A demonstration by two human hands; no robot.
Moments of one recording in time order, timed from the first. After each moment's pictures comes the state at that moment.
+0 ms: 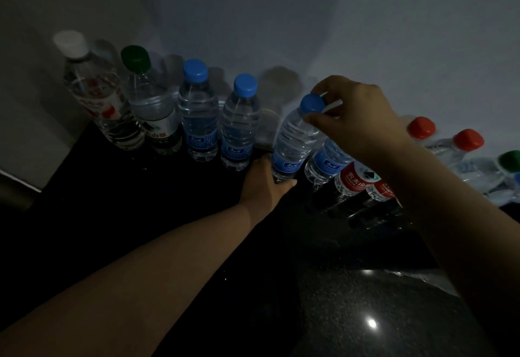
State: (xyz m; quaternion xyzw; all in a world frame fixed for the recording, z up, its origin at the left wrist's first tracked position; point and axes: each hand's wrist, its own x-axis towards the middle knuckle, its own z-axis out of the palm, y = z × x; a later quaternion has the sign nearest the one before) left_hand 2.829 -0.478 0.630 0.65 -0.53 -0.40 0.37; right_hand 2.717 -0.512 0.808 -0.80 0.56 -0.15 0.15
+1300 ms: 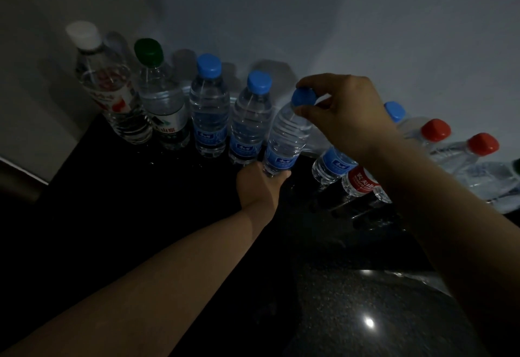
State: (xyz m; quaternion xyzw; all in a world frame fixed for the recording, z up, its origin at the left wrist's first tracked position) left_hand 2.832 -0.471 0.629 0.77 -0.39 -0.35 0.37; right_hand 2.746 -0.509 0.809 -0.82 0.52 -0.18 0.16
